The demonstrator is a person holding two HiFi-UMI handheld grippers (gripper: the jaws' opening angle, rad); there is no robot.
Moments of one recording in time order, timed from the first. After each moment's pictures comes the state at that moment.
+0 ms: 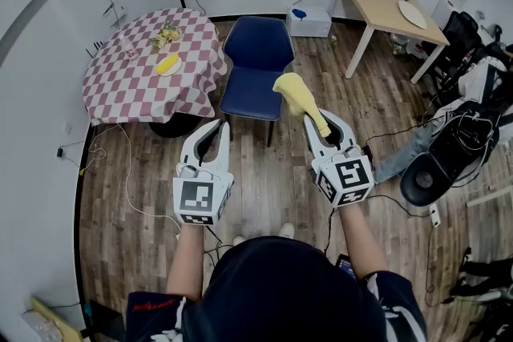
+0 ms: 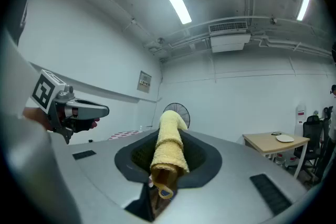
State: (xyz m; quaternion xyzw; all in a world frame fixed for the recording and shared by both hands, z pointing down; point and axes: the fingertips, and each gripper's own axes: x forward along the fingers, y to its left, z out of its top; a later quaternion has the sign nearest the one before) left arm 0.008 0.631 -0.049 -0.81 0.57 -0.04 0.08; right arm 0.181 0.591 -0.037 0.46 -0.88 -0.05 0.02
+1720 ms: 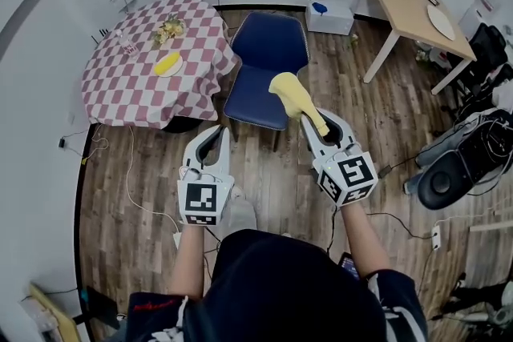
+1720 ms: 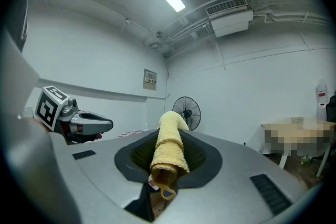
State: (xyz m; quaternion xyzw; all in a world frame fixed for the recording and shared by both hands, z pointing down) left arm 0.014 0.496 0.019 -0.78 0.61 -0.11 0.06; right arm 0.178 0.442 0.004 0.39 -0.92 0.00 0.02
